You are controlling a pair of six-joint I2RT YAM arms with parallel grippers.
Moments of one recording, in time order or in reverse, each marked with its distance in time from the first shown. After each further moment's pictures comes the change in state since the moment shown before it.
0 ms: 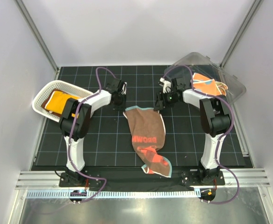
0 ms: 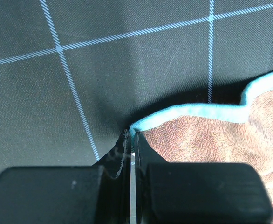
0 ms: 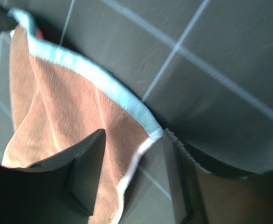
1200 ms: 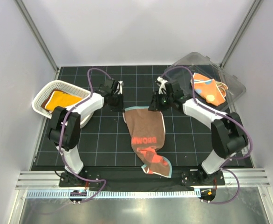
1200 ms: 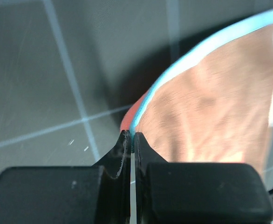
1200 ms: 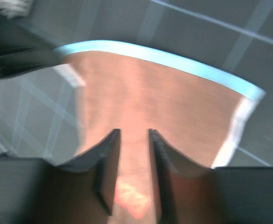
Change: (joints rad) left arm 0.011 -0.215 -0.116 0.001 0.115 -0.065; right arm 0.182 -0.377 -0.207 0.109 0.212 0.326
